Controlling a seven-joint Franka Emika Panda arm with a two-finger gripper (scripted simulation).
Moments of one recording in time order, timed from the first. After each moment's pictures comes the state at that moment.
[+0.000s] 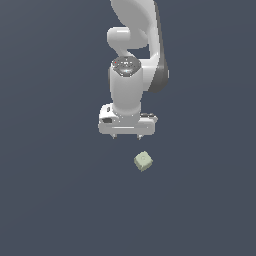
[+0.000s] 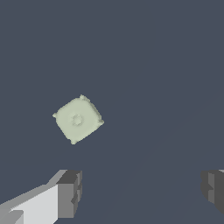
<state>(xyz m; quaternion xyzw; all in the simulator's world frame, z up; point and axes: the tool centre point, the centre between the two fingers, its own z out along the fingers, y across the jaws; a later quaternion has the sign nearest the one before) 0.007 -0.005 0.177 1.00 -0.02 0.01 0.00</state>
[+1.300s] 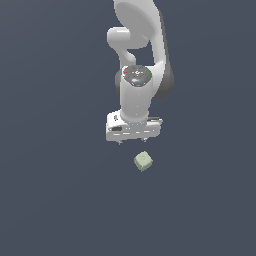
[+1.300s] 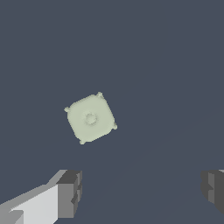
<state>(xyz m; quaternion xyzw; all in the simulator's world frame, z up) 0.015 0.017 0.160 1.00 0.07 0.01 0.01</state>
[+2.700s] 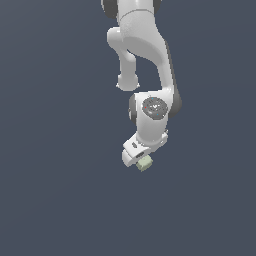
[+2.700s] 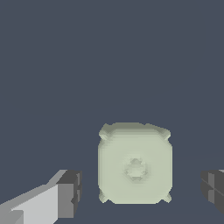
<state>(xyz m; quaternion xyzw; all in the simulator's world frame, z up) 0.046 0.071 0.087 0.96 0.28 0.00 0.00</state>
